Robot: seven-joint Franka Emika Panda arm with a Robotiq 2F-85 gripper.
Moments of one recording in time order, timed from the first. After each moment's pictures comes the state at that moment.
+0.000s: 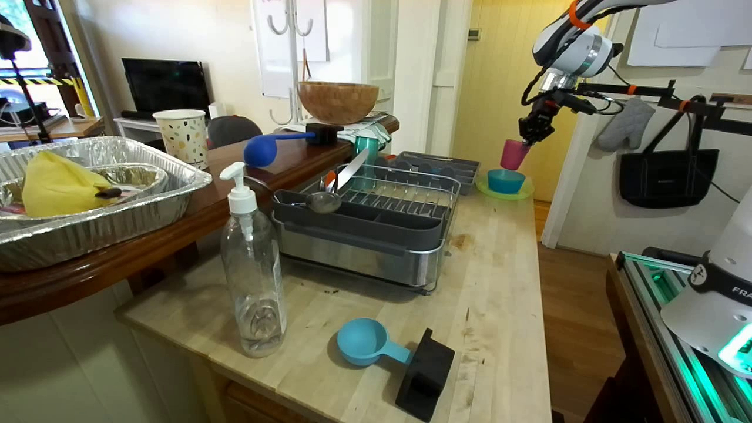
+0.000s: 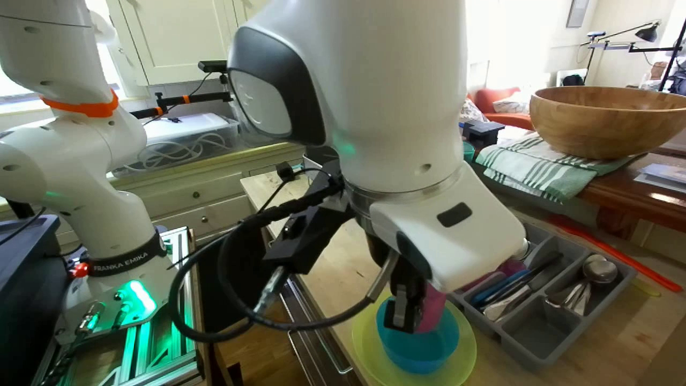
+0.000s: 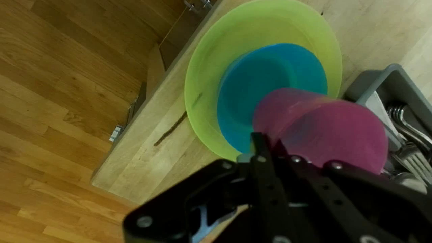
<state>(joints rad) -0.53 0.20 -0.48 -2.07 0.42 2.24 -0.41</state>
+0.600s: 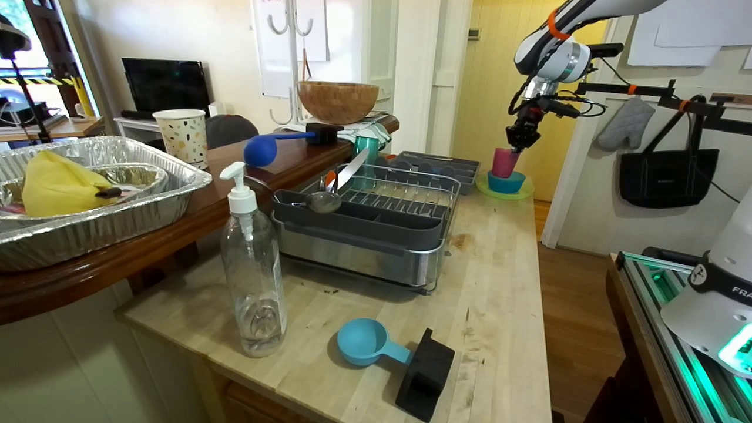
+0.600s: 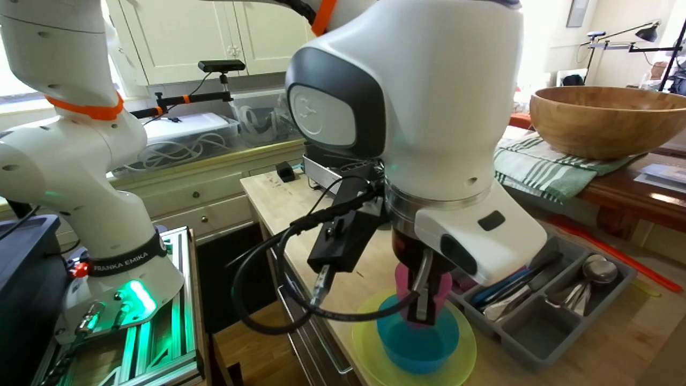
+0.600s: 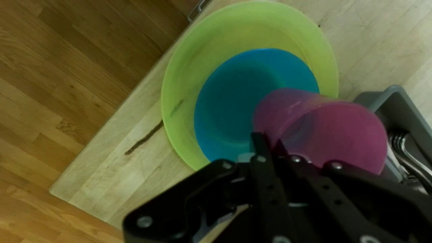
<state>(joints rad) -0.53 0.29 -0.42 -1.99 0.38 2.17 -0.40</state>
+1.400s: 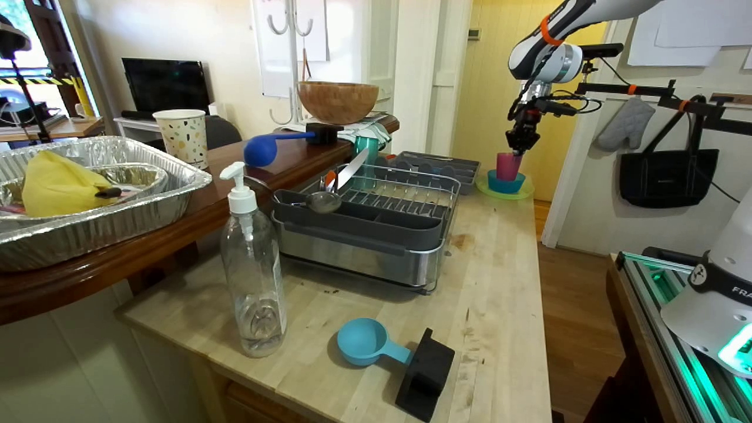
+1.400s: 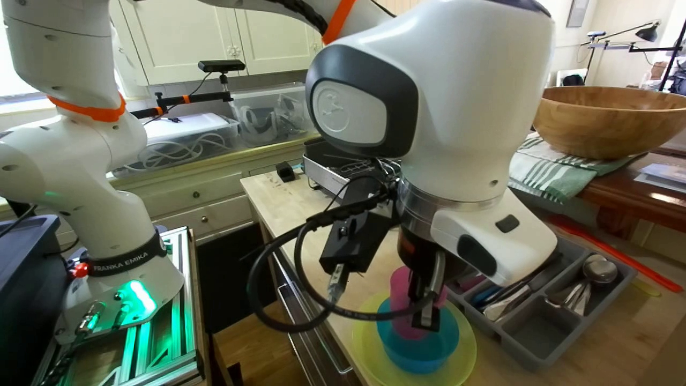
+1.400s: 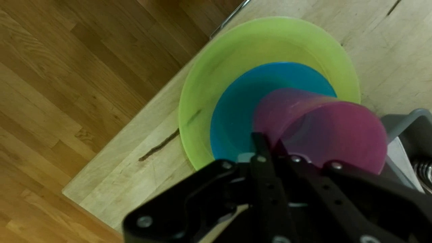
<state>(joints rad) -0.54 0.34 -0.41 -1.94 0.27 2.12 -0.37</state>
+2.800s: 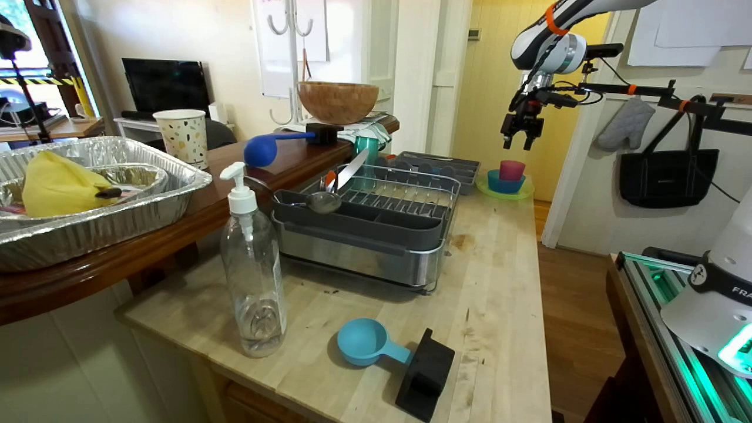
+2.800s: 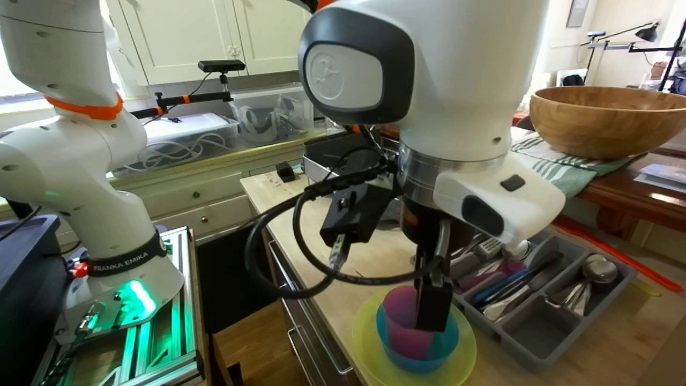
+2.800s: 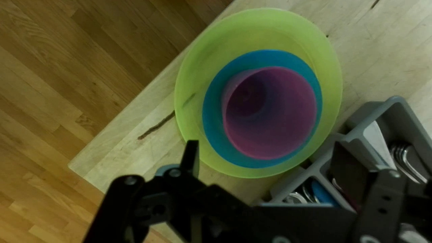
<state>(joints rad) -0.53 0.28 -0.40 -1.94 0.25 2.12 -0.36</state>
